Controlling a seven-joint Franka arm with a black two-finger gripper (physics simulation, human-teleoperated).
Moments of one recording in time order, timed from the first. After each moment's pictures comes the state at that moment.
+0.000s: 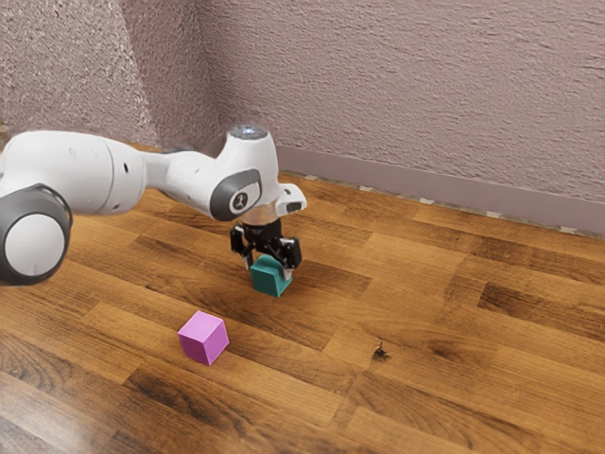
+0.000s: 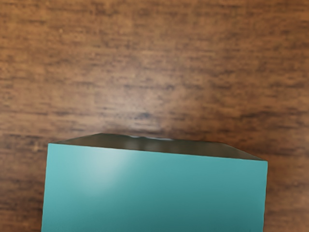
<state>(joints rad) 0.16 0.68 -0.26 -1.52 0.25 2.17 -0.26</state>
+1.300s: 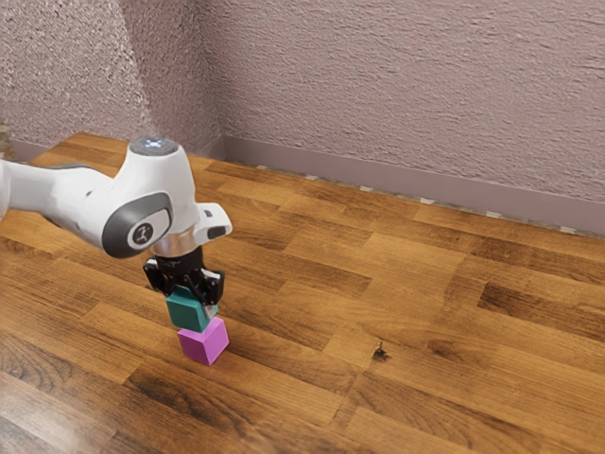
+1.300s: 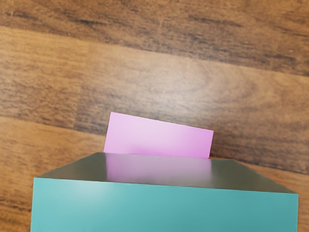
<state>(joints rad) 0.17 -0.07 -0.22 -2.35 0.11 2.29 -0.31</state>
